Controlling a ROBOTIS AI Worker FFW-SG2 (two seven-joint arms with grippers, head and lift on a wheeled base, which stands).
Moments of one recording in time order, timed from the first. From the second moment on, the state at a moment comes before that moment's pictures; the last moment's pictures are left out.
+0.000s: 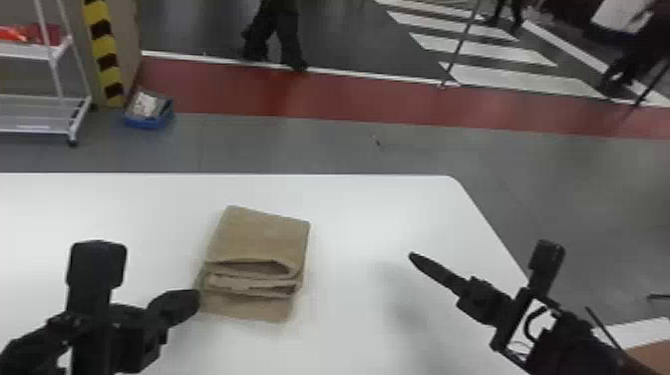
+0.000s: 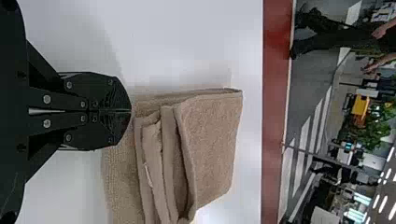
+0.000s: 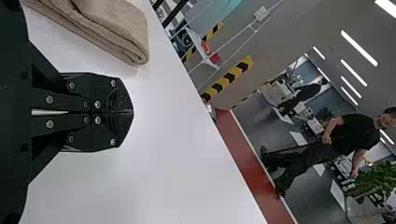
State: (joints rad) left arm 0.17 0.21 -0.20 -2.04 0.28 0.90 -0.19; right arm 0.16 -0.09 -0.56 -1.90 -0.43 0.92 0.66
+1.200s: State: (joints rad) left arm 0.19 0.21 -0.20 -2.01 0.29 0.81 -0.16; right arm 0.14 -0.08 -0.55 -1.90 -0.44 0.92 0.66
